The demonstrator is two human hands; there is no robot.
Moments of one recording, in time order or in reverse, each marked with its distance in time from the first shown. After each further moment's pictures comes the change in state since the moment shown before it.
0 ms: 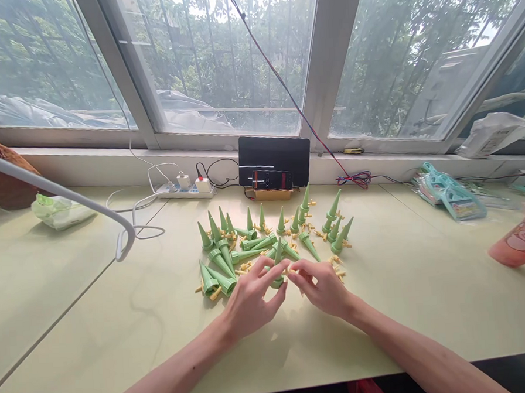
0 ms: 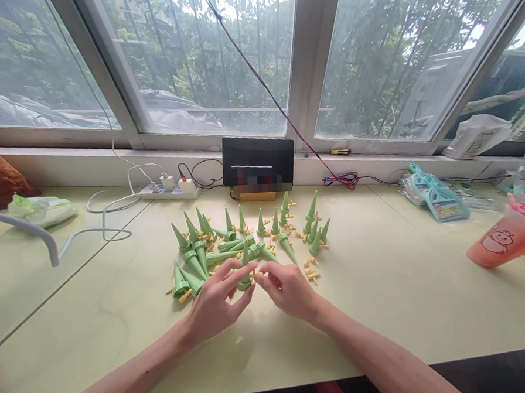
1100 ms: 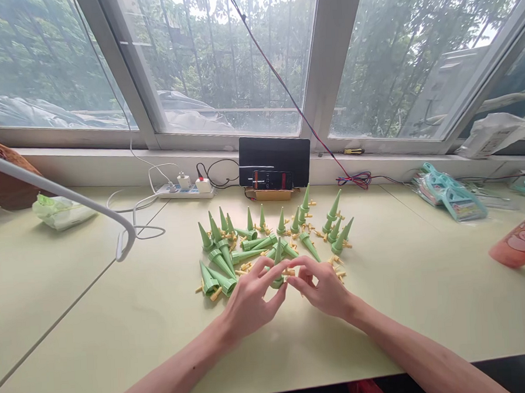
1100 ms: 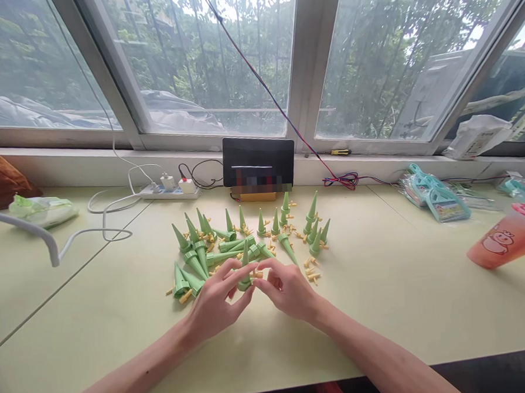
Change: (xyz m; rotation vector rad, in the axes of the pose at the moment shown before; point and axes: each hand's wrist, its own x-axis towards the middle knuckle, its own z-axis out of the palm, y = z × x) left_hand -0.001 -0.001 0.001 -0.014 -0.020 -0.011; right_hand -0.001 0.003 0.000 0.047 -0.025 0.006
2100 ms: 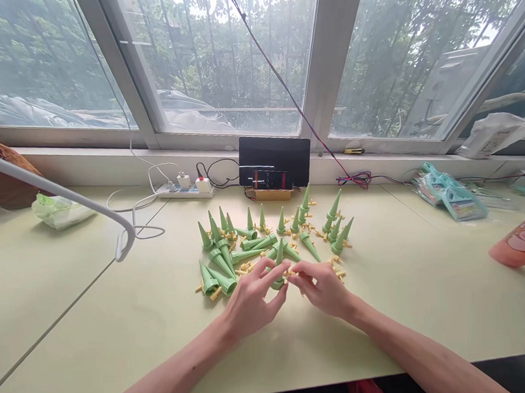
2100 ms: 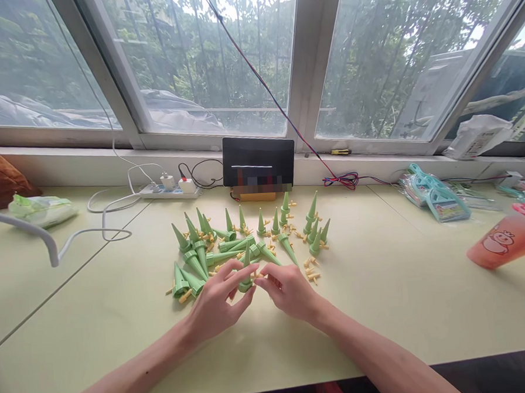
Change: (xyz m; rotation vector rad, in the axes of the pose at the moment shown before) left_hand -0.002 -0.001 0.001 0.013 -0.013 0.002; right_hand 0.001 -0.001 0.000 -0.054 0.006 -0.007
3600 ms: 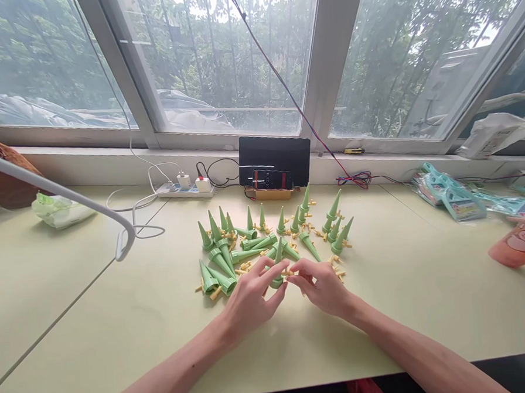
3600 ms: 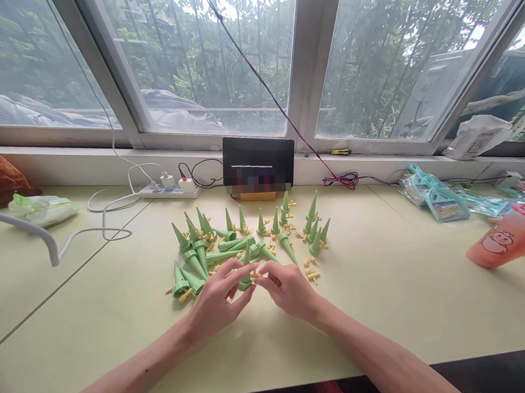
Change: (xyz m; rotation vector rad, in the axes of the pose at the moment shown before) left_hand 0.002 0.000 0.000 -0.013 -0.033 -0.045; right_hand -0.001 0.003 0.001 0.022 0.002 0.027
